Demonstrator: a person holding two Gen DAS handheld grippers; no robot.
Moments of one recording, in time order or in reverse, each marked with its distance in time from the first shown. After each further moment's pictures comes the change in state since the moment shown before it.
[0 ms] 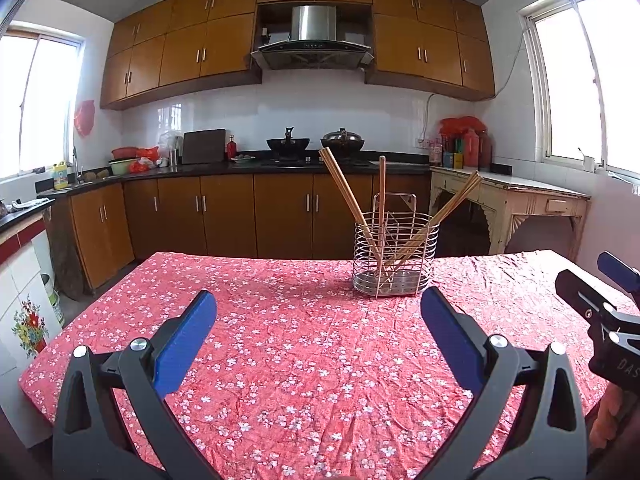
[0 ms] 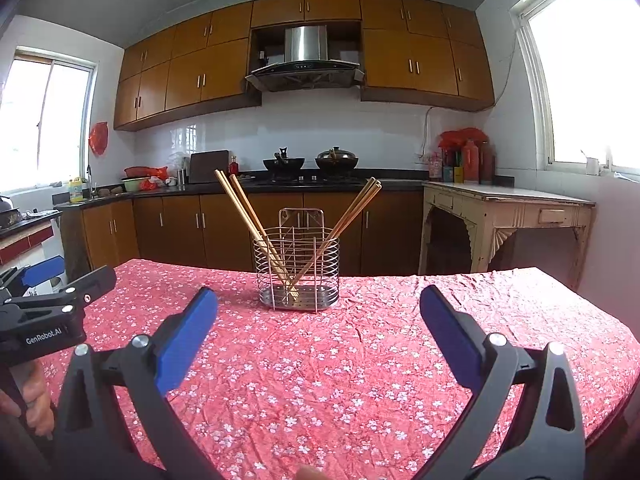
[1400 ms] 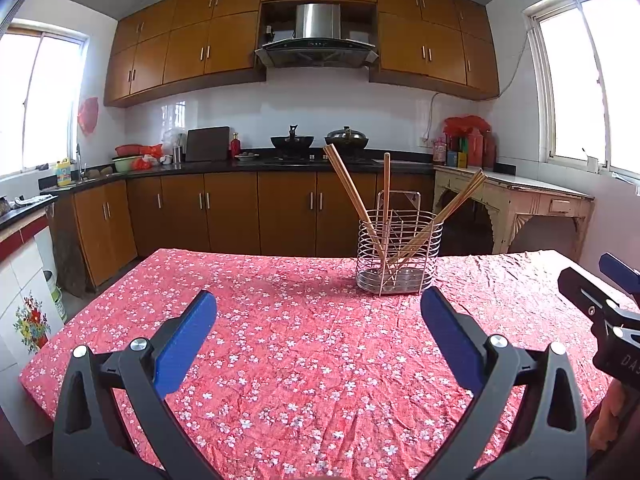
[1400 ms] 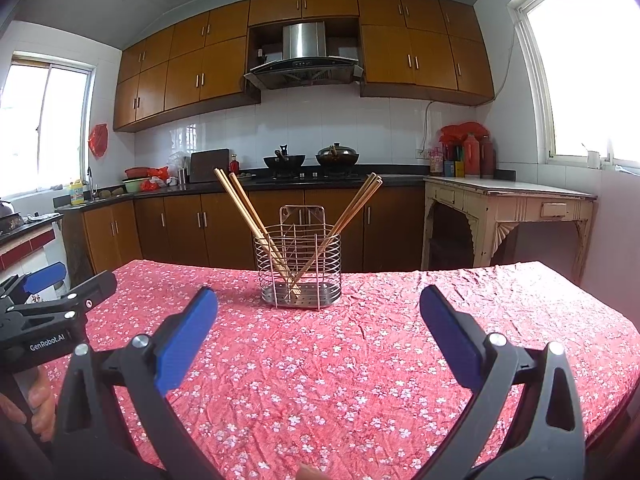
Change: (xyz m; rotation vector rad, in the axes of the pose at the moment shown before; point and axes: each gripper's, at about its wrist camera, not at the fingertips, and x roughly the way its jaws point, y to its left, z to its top) left arm 0.000 0.002 -0.004 -0.009 0.005 0.015; right arm 0.008 -0.003 -0.003 0.017 0.015 0.009
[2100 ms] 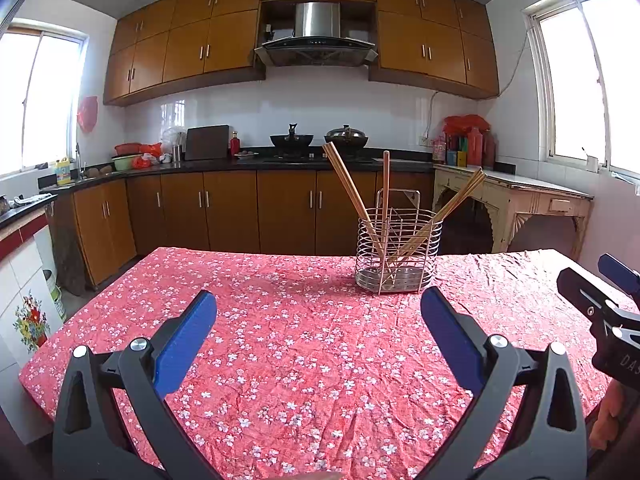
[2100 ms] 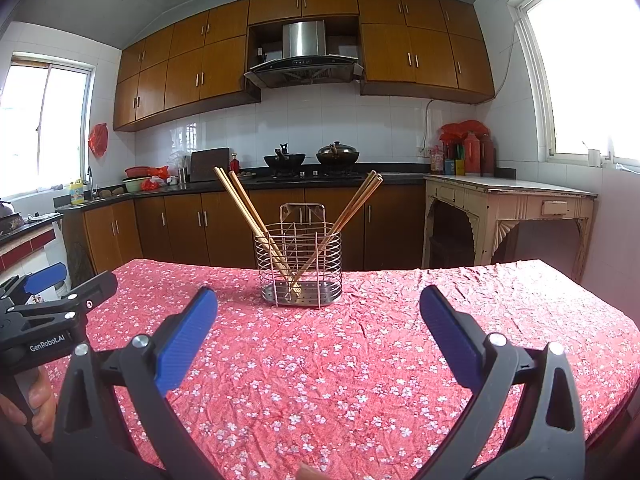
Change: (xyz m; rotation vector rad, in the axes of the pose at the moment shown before) left arm 0.000 -0.001 0.000 0.000 0.004 -0.002; right arm 0.001 0.001 -0.001 0.002 0.002 -0.001
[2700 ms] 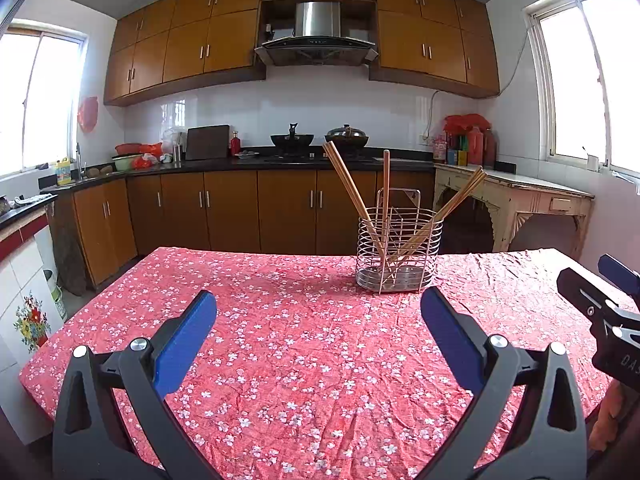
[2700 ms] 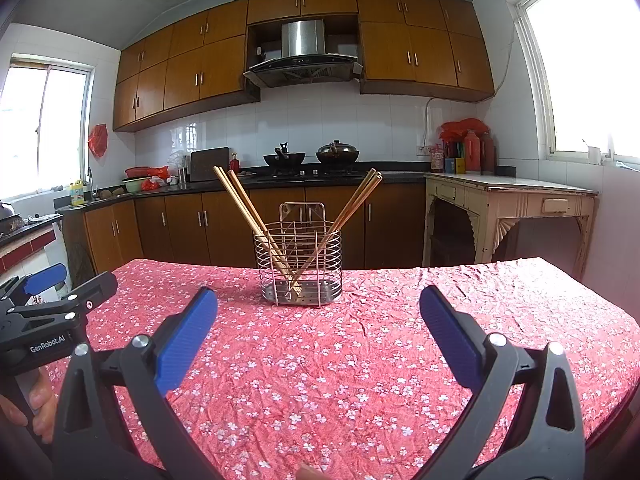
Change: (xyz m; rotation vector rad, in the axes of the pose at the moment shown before) left arm 0.001 -0.001 -0.001 -0.002 0.004 0.000; right arm 0.002 -0.001 -0.003 0.006 0.004 0.003
